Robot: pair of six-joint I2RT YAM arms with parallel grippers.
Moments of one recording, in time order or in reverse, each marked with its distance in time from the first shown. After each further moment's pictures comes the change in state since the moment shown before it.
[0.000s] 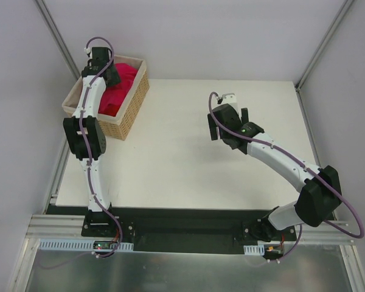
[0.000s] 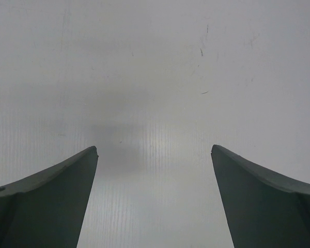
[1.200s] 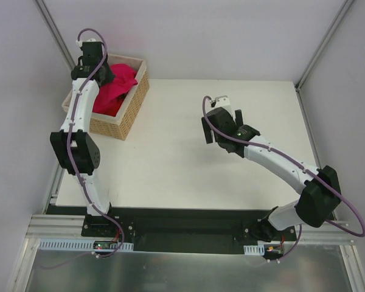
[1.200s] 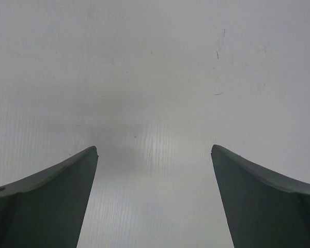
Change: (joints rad) left arm -0.021 -0.252 -0.187 0.005 0.075 -0.061; right arm 0.066 -0.001 0.000 0.001 0.009 0.001
